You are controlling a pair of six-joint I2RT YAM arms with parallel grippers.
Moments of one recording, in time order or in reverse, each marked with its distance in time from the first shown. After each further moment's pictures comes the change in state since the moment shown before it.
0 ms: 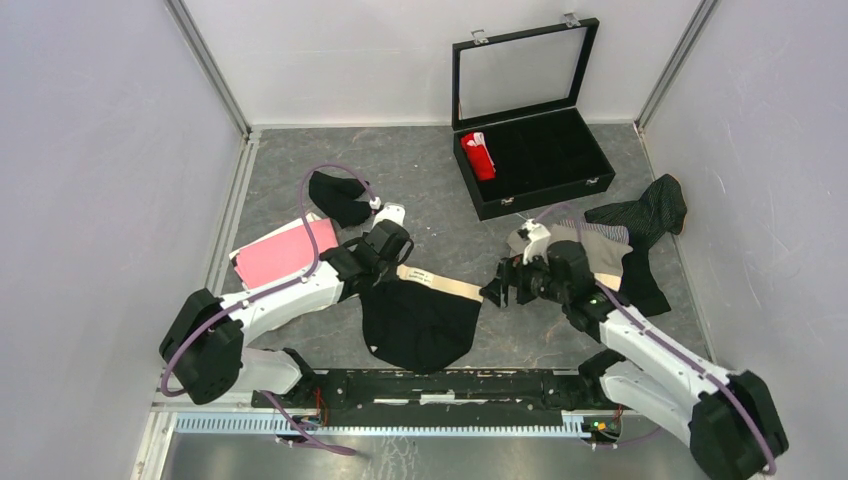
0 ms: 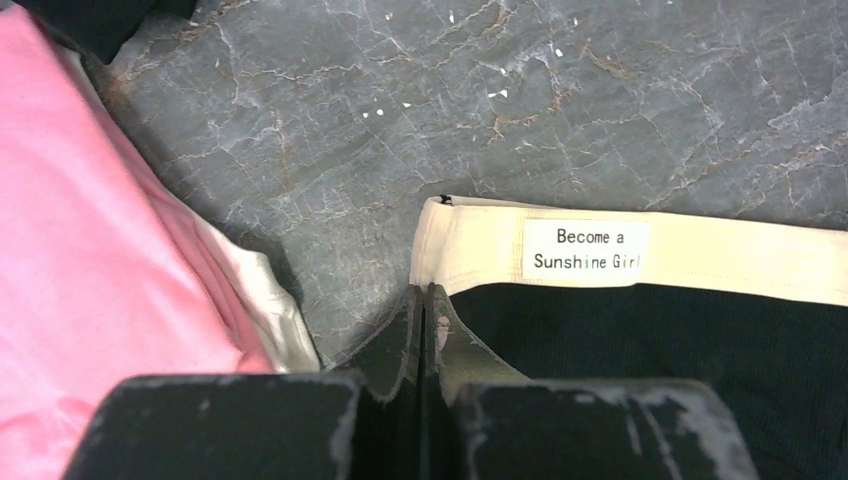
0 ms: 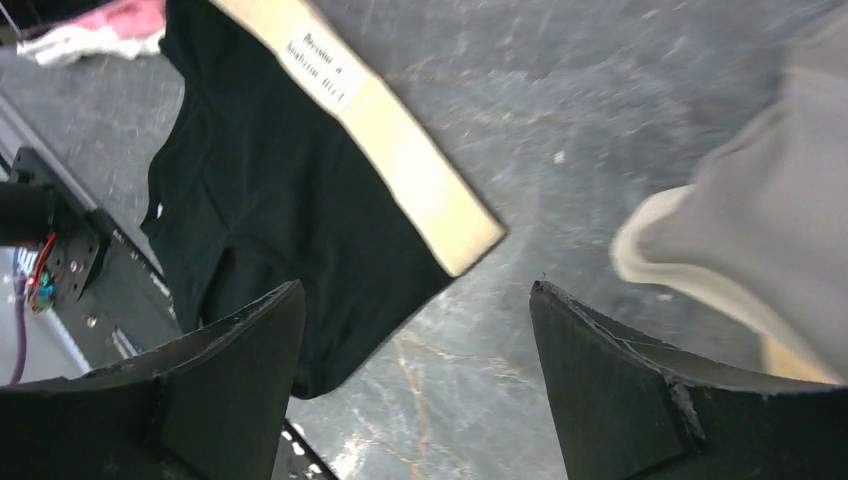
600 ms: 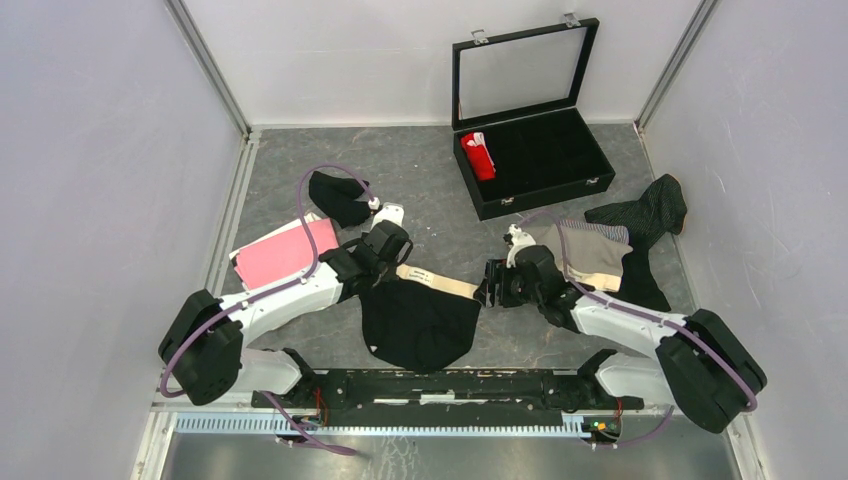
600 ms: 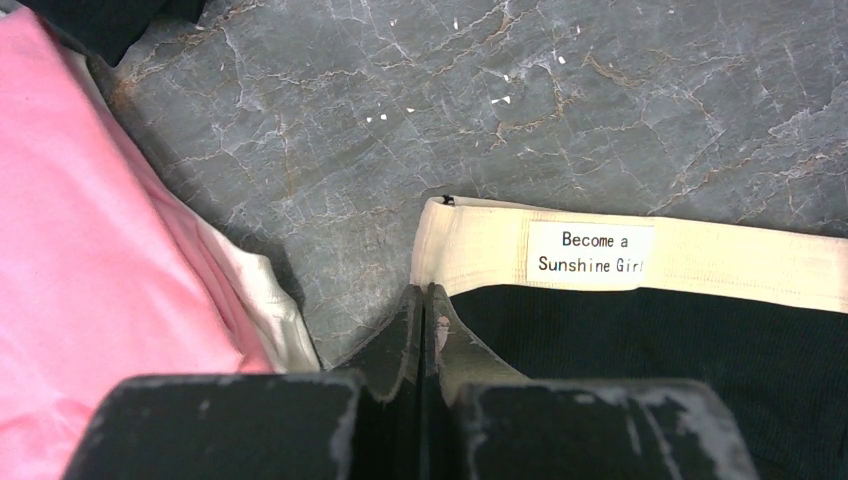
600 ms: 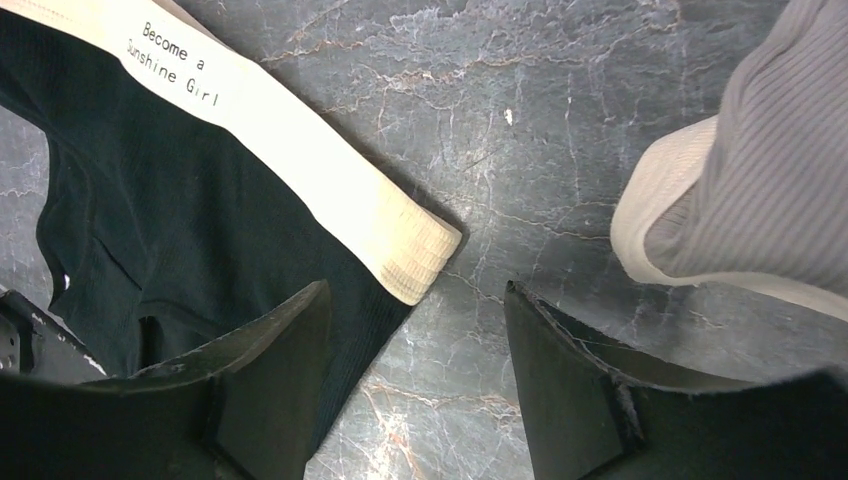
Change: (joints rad) left arm 0.000 -0.006 -0.012 0.021 -0.017 -0.006; right arm 0.198 0.305 -0.002 0.143 0.278 0.222
